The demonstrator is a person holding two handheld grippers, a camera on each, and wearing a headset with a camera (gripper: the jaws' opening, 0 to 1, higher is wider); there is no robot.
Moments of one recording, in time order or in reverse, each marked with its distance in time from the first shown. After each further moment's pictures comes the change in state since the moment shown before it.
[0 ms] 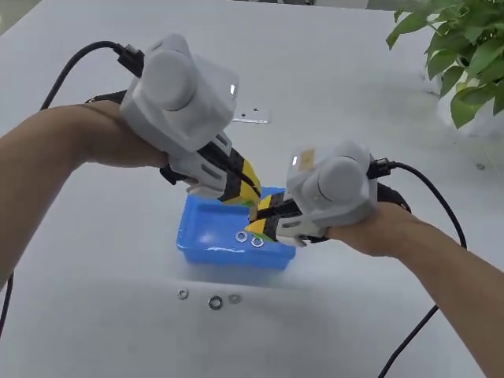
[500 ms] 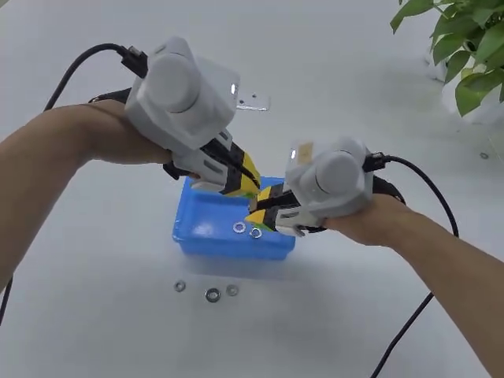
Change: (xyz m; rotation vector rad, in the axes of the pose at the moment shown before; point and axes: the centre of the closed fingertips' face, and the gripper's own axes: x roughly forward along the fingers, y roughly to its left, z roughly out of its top) left arm 0.017 0.013 -0.013 0.002 -0.001 0.014; right arm 0.014 -0.013 -0.017 0.007 0.002 0.001
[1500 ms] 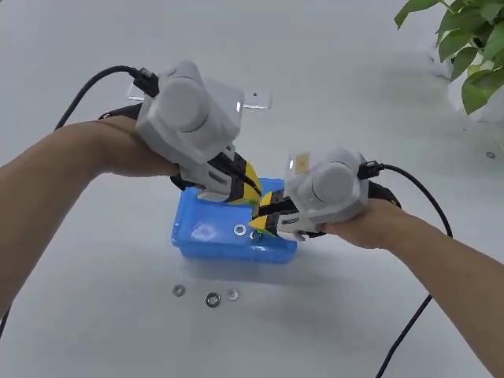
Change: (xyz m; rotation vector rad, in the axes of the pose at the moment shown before) left arm 0.017 0.007 -0.015 -0.008 0.015 0.004; right arm 0.014 -0.007 -0.018 -0.022 0.022 0.012
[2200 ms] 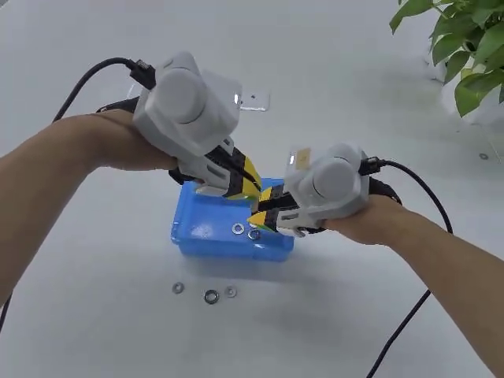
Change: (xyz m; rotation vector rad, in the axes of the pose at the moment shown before) left arm -0.014 -0.003 0.013 0.003 -0.015 0.013; right arm -0.014 0.002 0.012 -0.017 -0.012 -0.022
